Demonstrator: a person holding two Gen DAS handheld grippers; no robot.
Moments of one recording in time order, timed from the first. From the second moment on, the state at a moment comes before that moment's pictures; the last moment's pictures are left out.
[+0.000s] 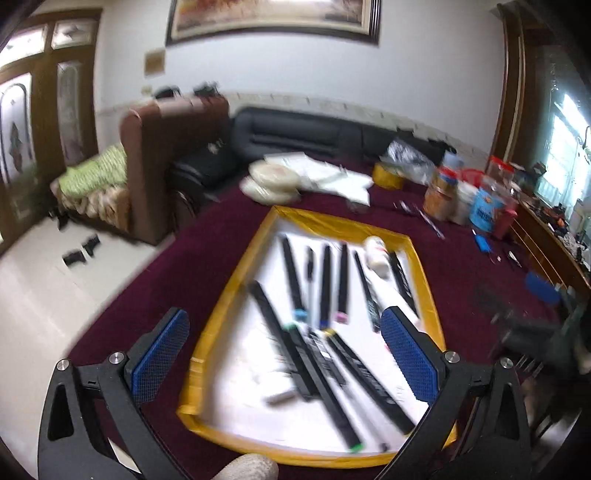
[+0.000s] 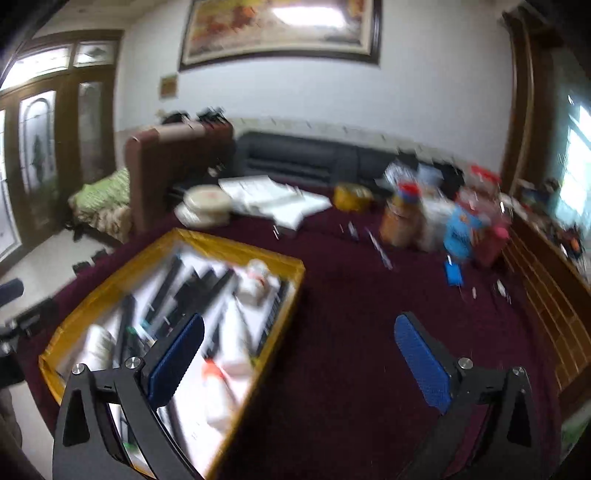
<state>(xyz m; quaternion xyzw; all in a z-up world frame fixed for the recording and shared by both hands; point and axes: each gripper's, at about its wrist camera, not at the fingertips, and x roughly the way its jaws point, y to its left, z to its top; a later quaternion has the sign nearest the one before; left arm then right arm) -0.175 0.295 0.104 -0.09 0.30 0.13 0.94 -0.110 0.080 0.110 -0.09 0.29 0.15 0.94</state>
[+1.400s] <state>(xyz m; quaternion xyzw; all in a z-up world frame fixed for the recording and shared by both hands) -0.152 0.239 0.063 -0.10 0.41 0.14 0.89 -0.137 0.065 0.066 -0.16 0.32 0.11 0.93</state>
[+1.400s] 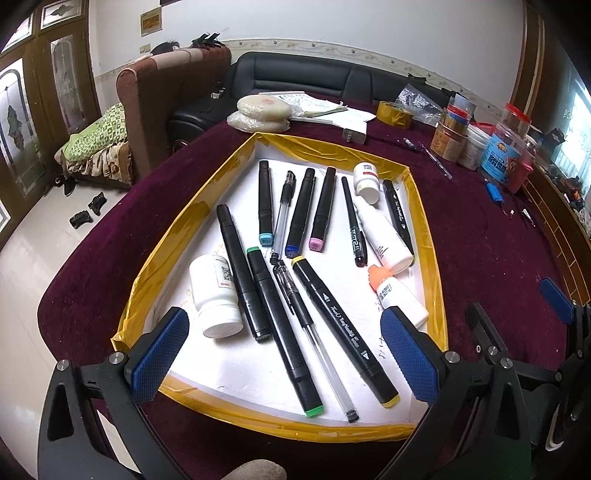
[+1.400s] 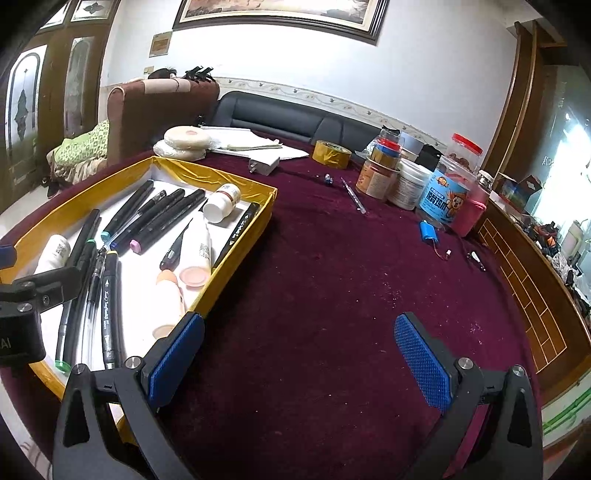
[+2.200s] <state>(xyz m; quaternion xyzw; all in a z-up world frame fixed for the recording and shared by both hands) -0.152 0.245 0.059 -0.11 0.41 0.15 0.89 -0.141 0.072 0.066 -0.17 0.32 0.12 0.93</state>
